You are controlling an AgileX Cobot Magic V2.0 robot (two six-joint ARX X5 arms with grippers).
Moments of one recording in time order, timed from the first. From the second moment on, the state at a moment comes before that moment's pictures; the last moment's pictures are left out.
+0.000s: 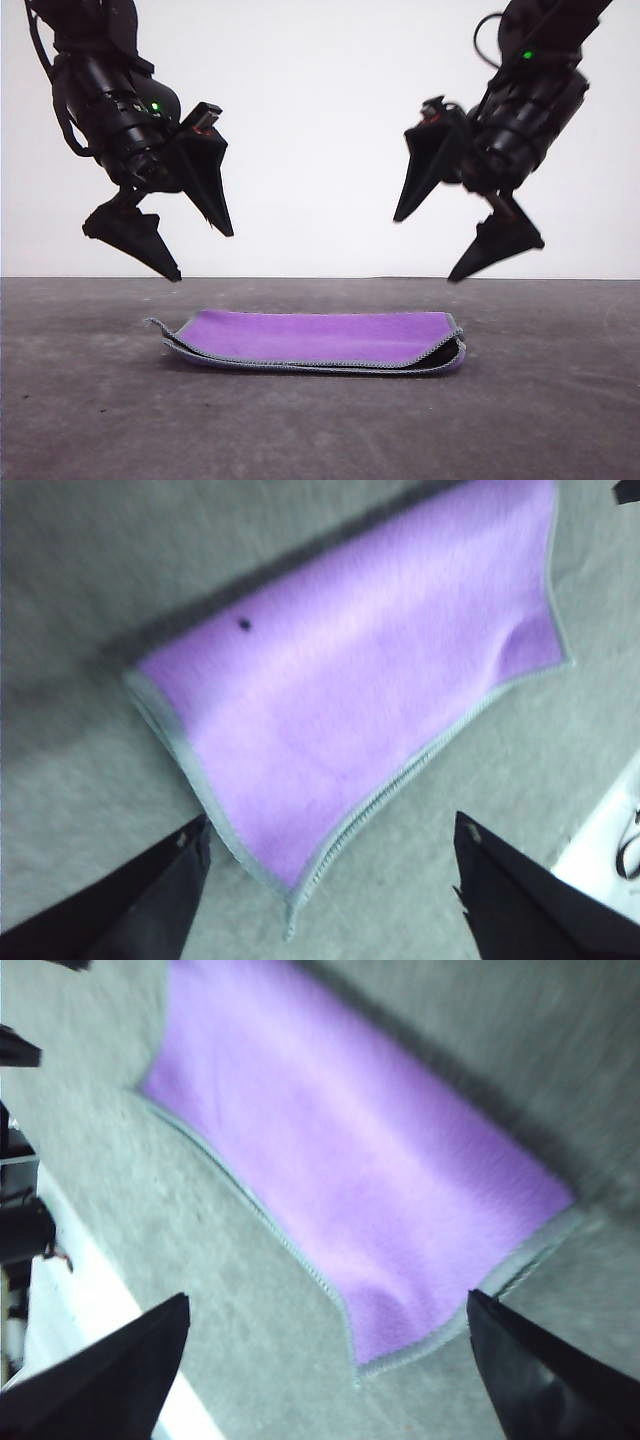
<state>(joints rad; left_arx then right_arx) -0.25 1.99 1.67 -1.15 0.61 0.19 0.21 2.03 1.69 -1.22 -0.75 -0.21</state>
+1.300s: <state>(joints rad) -0.11 1.62 1.67 -1.19 0.19 0.15 0.20 1.13 1.02 -0.85 -0.41 0.00</state>
